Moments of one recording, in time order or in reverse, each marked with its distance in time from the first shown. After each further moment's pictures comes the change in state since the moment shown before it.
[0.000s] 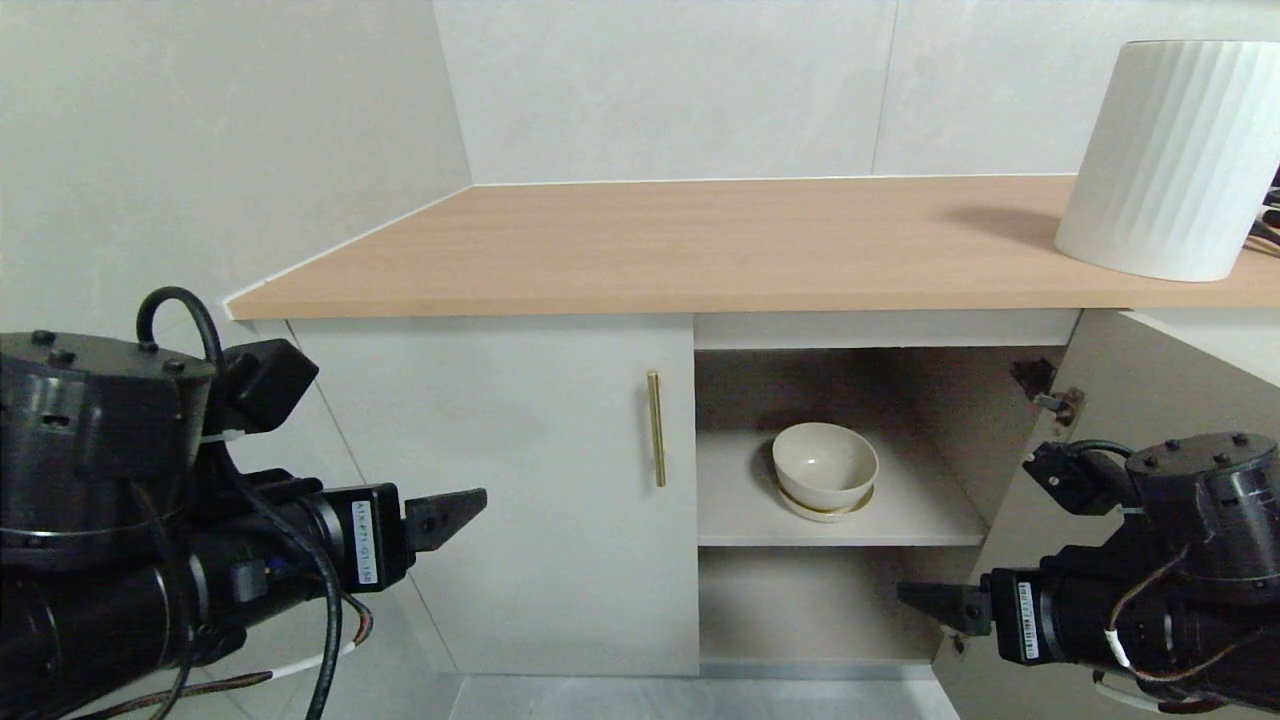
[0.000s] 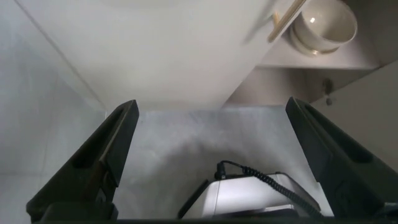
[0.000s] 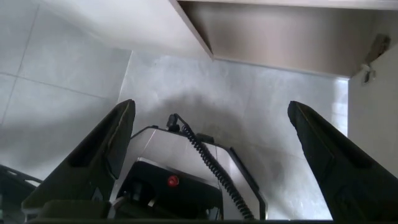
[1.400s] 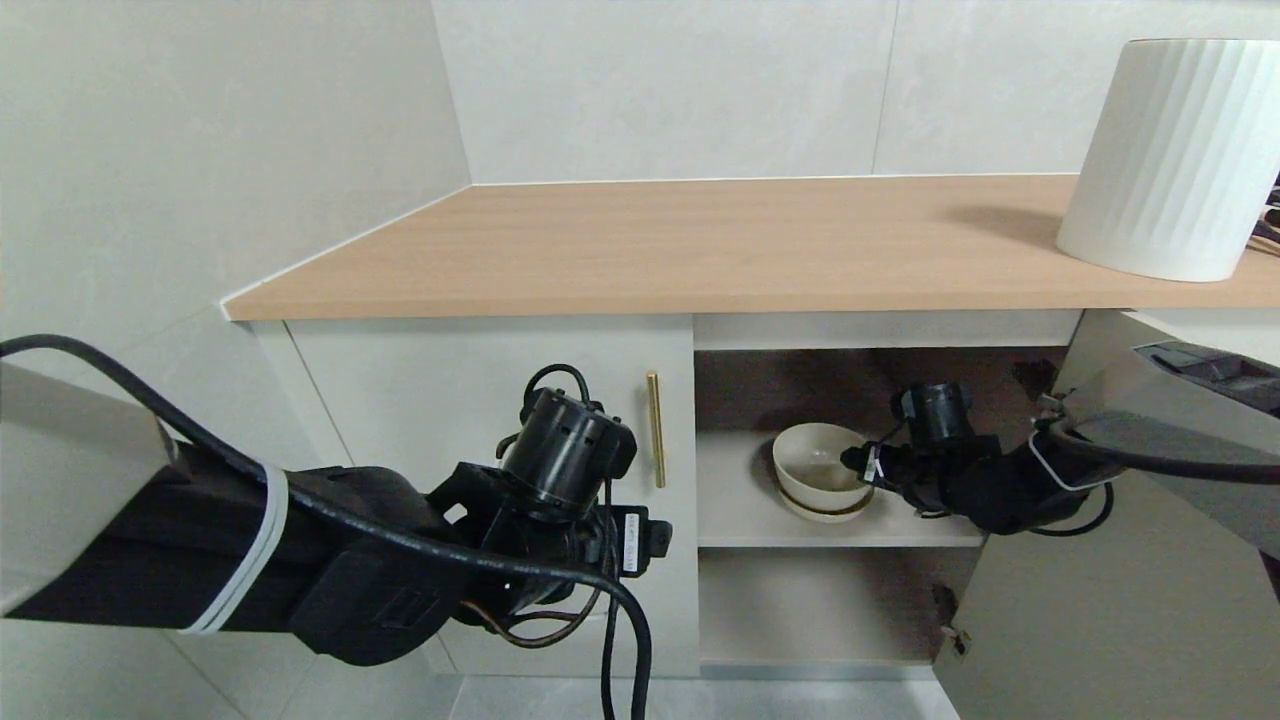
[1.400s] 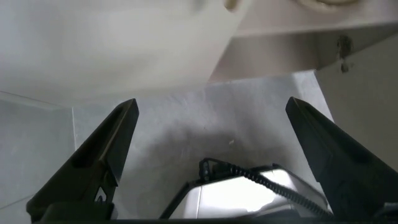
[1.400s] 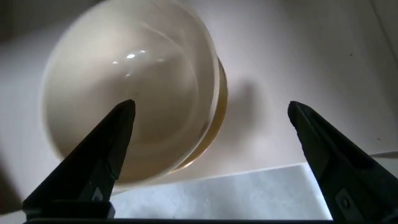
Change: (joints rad) left arm -0.140 0.593 -0.225 -0.159 0.007 -0.053; right arm -0.255 0.876 -0.709 -0.201 -0.224 0.052
